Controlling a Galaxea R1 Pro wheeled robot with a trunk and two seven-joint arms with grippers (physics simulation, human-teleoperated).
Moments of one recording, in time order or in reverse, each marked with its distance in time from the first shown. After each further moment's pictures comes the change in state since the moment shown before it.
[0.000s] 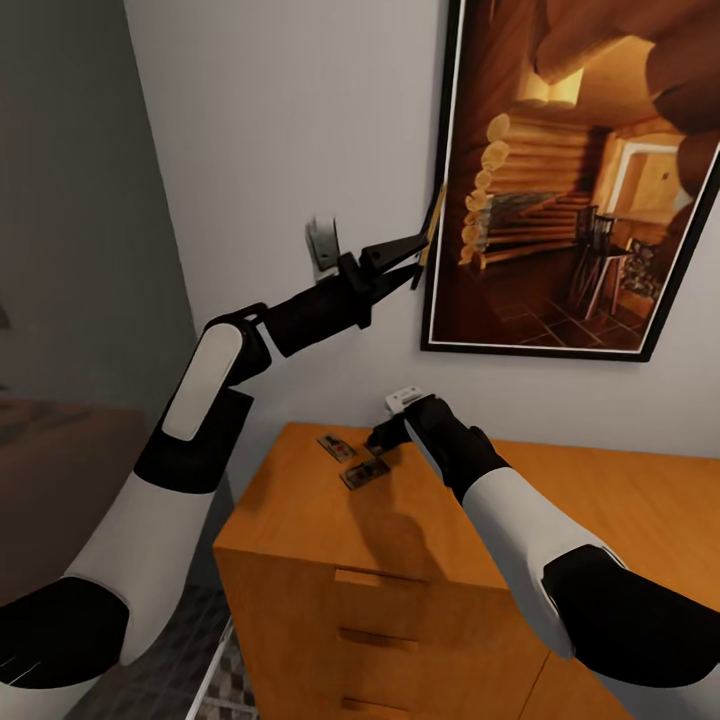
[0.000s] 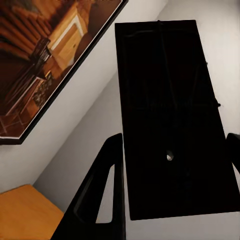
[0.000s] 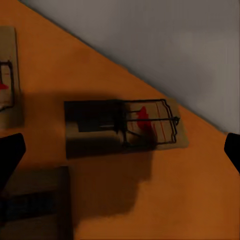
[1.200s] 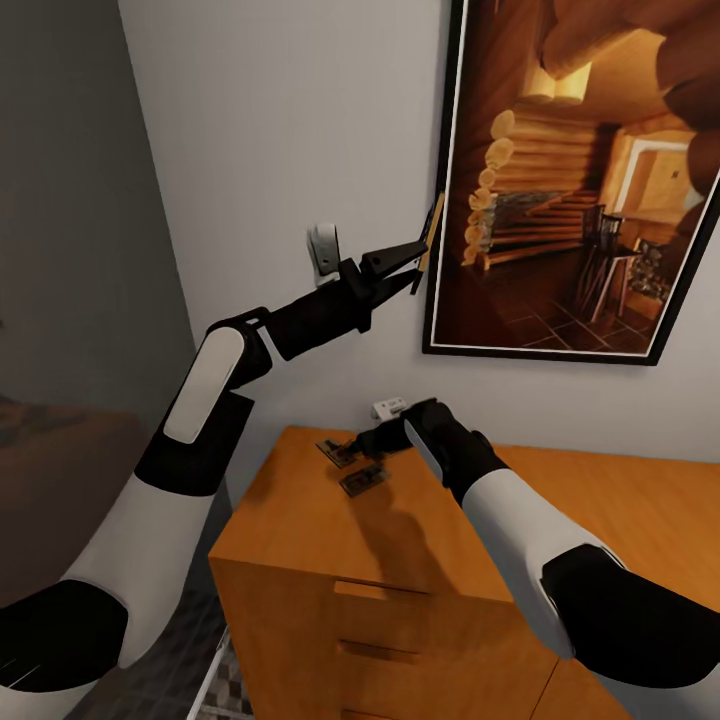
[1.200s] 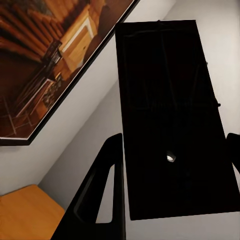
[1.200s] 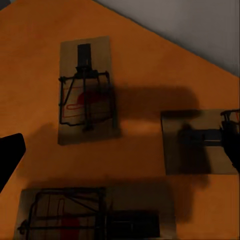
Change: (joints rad) left arm 0.009 0.003 -0.006 0.006 -0.002 -0.005 0.001; right arm 0.001 0.001 0.002 0.031 -0.154 0.006 0.181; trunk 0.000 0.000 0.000
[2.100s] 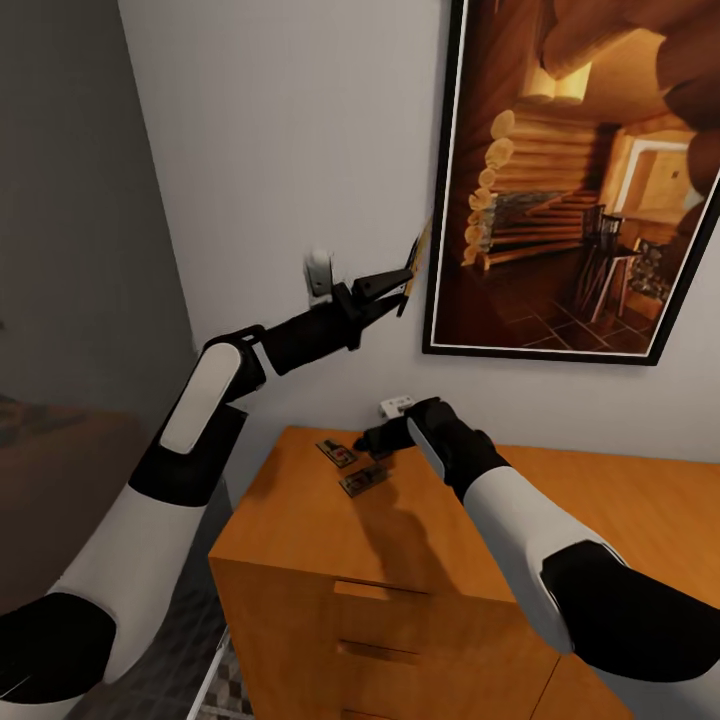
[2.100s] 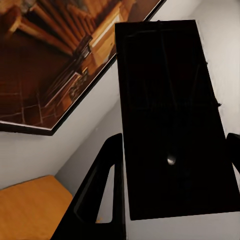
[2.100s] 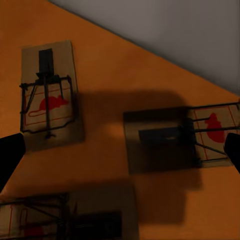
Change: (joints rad) left arm 0.039 0.040 -0.004 0.023 -0.004 0.001 0.002; right arm -0.011 -0.001 -0.029 0.020 -0.006 -0.004 -0.090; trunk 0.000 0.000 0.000
